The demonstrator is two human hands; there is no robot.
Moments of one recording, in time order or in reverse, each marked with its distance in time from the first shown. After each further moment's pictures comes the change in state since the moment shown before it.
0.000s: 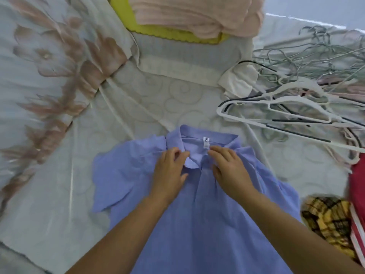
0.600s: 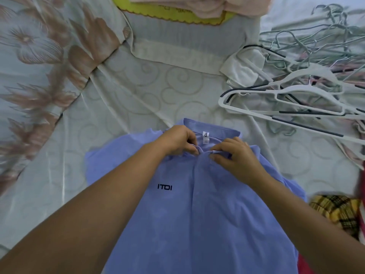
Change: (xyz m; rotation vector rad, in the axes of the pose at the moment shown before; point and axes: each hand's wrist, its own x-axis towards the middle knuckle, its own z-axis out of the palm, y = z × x) left_hand 0.091 0.006 -0.026 -0.287 -0.670 -0.200; right_hand 0.022 0.012 -0.018 0.341 -0.107 0.095
